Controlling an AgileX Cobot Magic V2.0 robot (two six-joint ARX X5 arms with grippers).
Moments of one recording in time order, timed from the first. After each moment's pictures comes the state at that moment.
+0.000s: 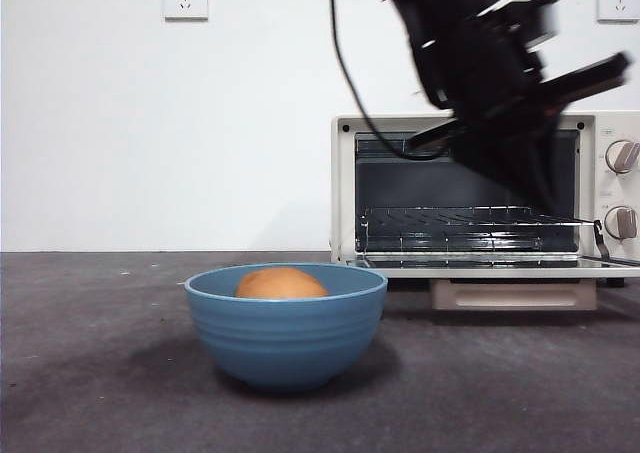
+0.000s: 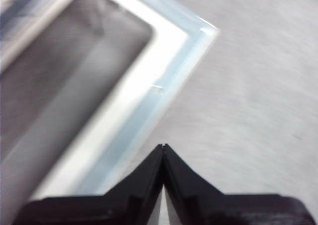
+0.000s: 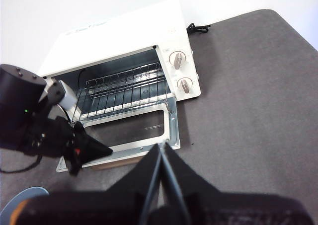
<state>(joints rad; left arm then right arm) -0.95 2.21 2.01 -0.74 0.11 -0.02 0.80 0.32 1.24 -1.36 0.69 0.56</state>
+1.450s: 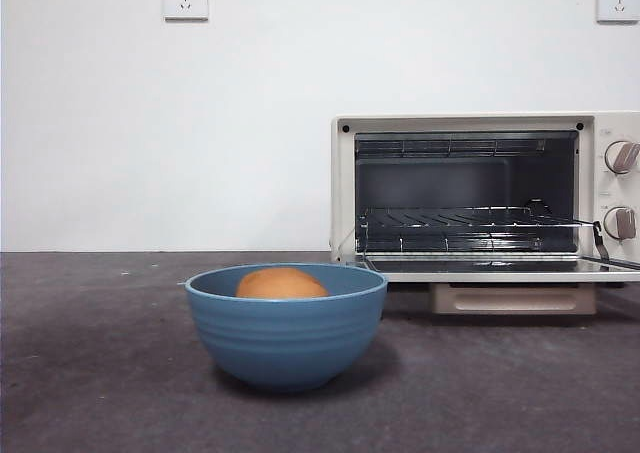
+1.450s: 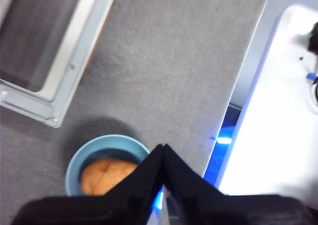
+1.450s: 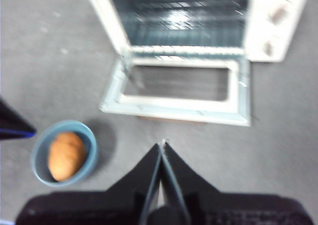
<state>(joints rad) -1.00 1.78 2.00 -1.32 0.06 0.12 0.80 0.71 1.23 -1.18 0.41 0.47</state>
